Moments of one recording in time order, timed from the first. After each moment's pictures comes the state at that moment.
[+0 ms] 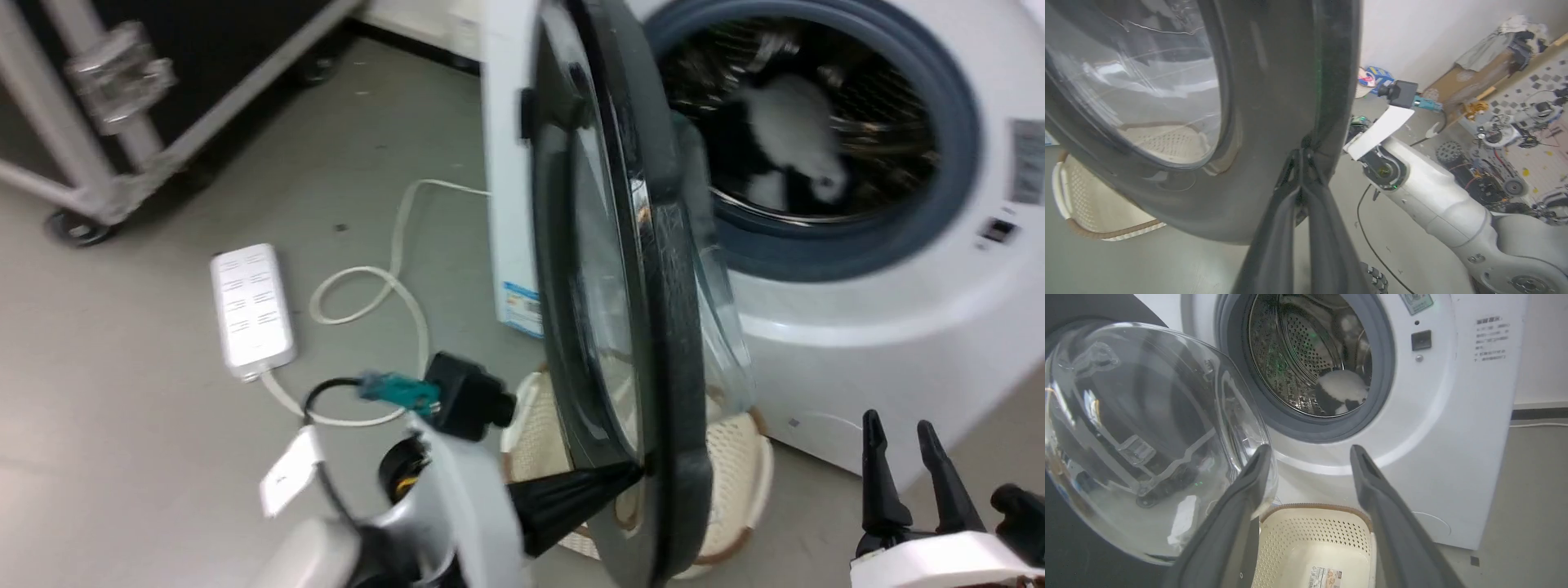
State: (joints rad) left arm -0.24 0.28 -0.51 -0.31 -1.00 -0.13 0.70; right arm -0.01 -0.05 -0.11 0.21 0.37 0.13 -0.25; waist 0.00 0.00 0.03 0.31
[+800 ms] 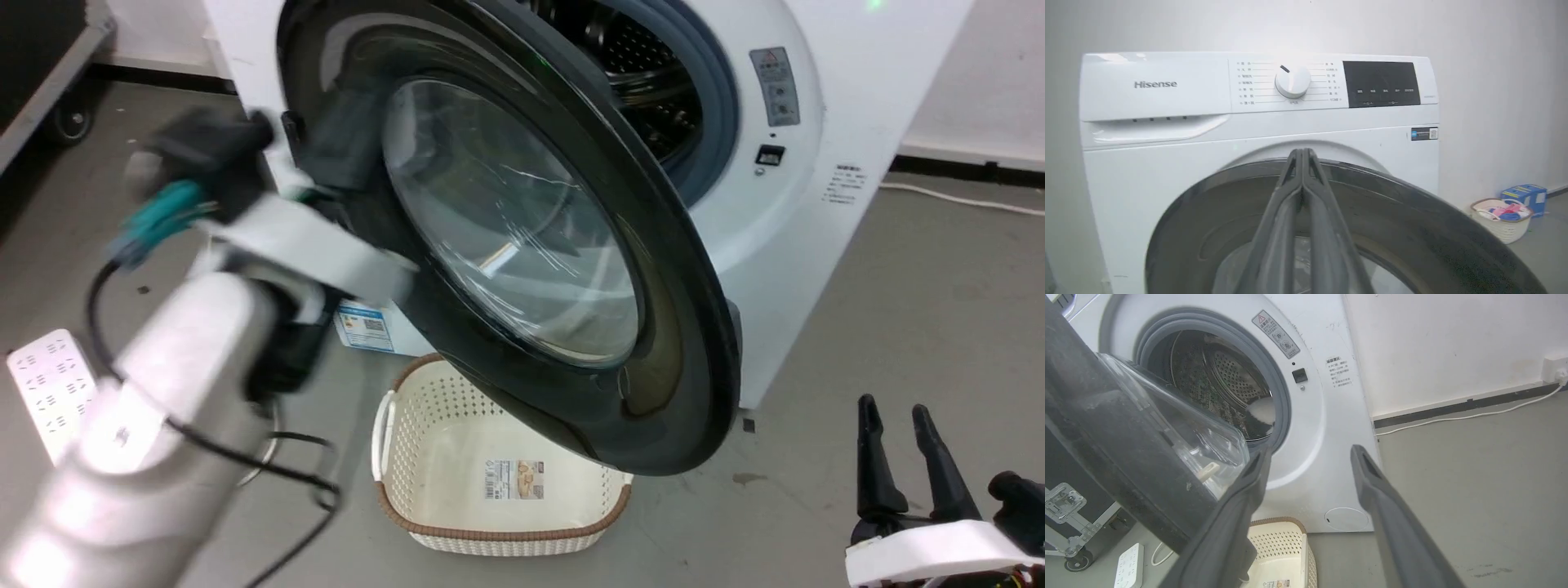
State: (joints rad) left arm -0.78 0.42 -0.57 0.13 -0.71 -0.01 -0.18; right arm -0.03 -0.05 -0.10 0.20 0.39 0.13 -0.26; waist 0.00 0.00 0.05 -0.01
